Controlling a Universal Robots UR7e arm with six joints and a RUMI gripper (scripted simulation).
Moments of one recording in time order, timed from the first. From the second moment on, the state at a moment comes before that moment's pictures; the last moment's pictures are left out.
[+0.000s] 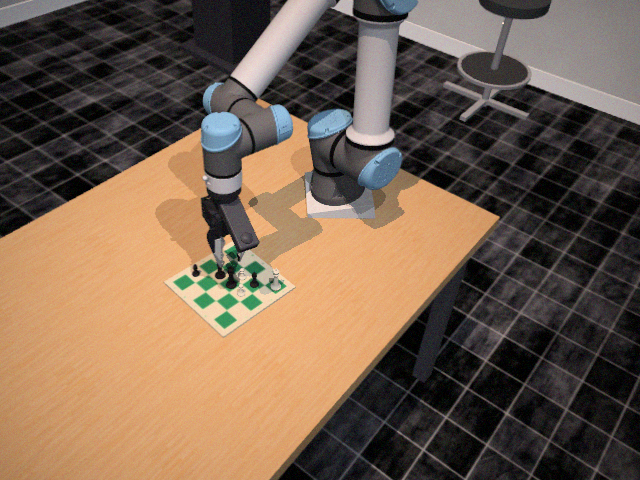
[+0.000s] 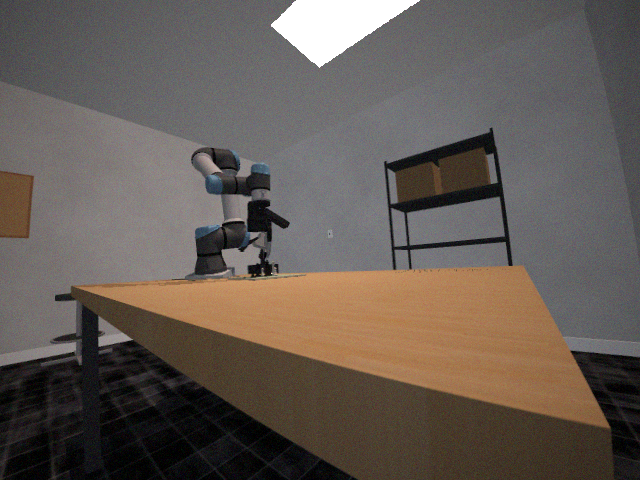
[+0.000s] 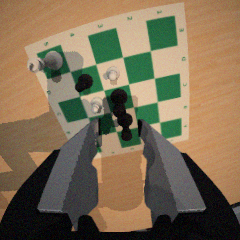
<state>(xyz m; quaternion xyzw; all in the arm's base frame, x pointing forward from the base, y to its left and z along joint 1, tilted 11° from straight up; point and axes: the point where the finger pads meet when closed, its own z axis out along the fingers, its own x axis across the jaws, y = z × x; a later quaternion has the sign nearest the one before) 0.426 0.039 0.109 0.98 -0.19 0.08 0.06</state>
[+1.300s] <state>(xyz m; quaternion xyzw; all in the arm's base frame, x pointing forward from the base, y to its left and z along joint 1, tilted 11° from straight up) 0.431 0.033 0.069 0.98 -0.19 0.08 0.06</state>
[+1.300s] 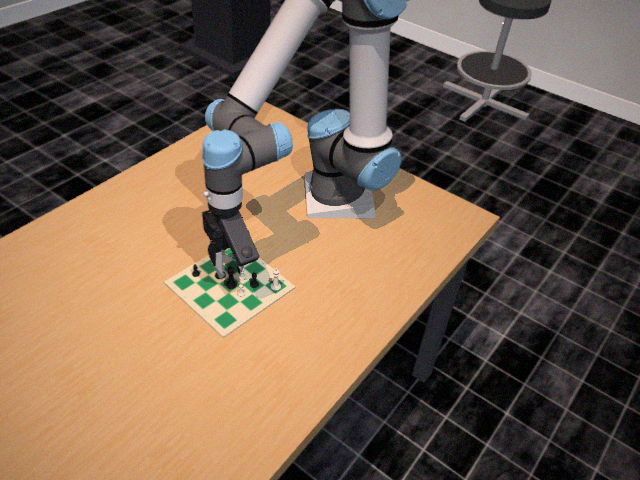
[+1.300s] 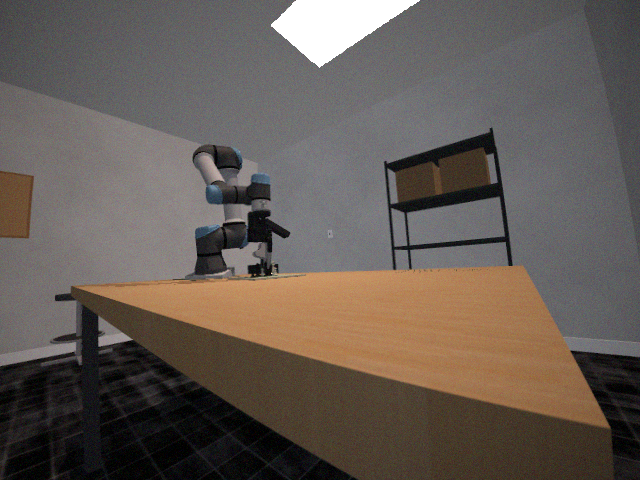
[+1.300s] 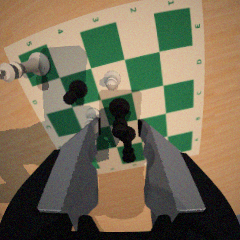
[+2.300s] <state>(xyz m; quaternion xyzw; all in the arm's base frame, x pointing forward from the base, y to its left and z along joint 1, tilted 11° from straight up) 0.431 0.033 0.069 0.98 -0.19 0.08 0.06</state>
